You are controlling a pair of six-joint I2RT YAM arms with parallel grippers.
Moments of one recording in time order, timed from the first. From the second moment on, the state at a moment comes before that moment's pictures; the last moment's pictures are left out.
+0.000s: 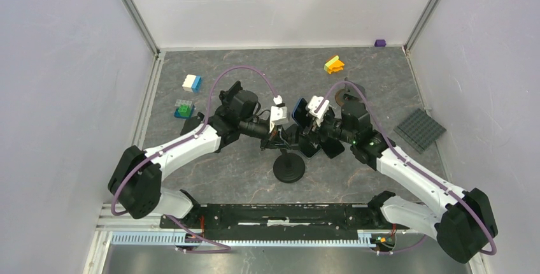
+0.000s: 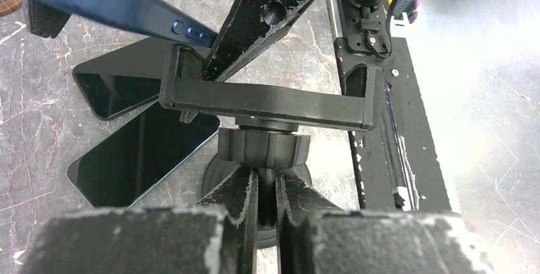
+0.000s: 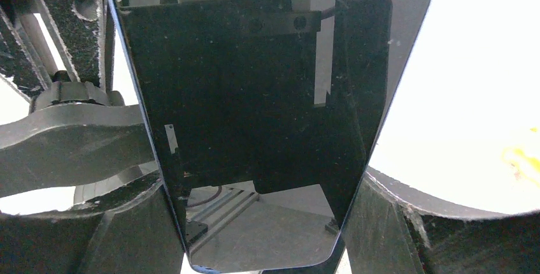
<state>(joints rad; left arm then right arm) -0.70 1.40 0.90 -0.08 0.92 0.30 0.57 1.05 0.66 0.03 -0.37 -0.35</state>
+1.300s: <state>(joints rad) -0.69 1.21 0.77 -0.06 0.61 0.46 0.51 1.14 0.66 0.10 -1.00 -0.35</state>
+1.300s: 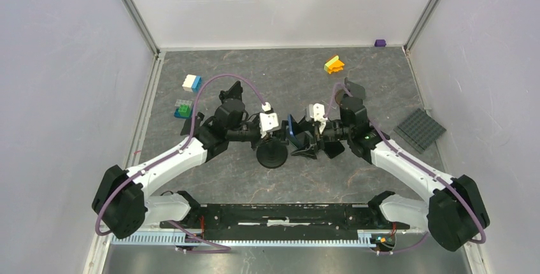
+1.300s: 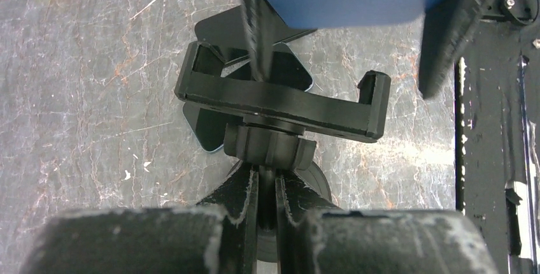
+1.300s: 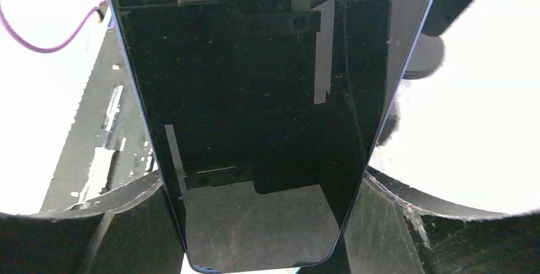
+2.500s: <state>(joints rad) -0.66 1.26 0.72 0.10 0.84 0.29 0.57 1.31 0.67 0.23 -1.03 -0.28</state>
